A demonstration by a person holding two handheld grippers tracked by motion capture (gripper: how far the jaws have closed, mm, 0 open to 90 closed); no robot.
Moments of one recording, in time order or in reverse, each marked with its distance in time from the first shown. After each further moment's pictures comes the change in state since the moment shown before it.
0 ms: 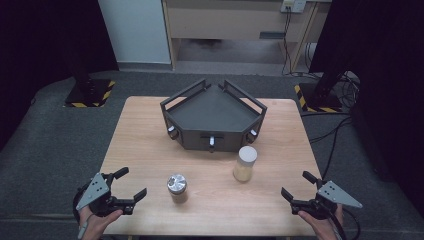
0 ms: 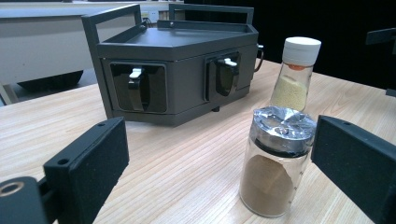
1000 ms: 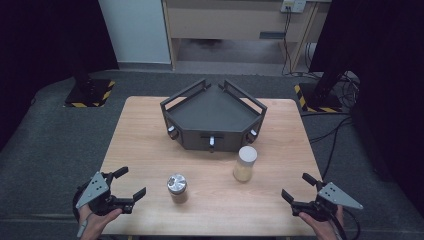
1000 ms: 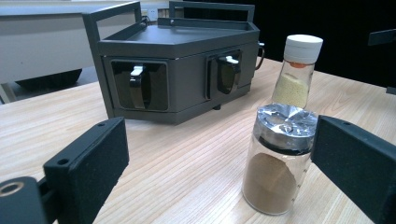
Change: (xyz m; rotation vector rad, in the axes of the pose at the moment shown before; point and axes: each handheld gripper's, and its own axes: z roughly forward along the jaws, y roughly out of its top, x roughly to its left) left arm 0.006 -0.001 -0.001 0.006 -0.003 0.001; right arm -0.002 -0.003 -0.002 0.008 0.007 0.020
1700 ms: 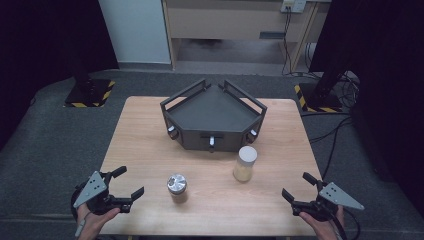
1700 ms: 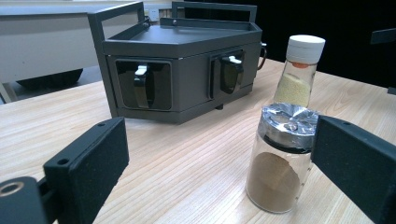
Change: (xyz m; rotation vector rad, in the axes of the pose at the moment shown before) left arm 0.003 -0.001 -0.002 -0.005 -0.002 -0.006; right arm 0.001 -0.001 -0.002 -0.017 -0.001 0.002
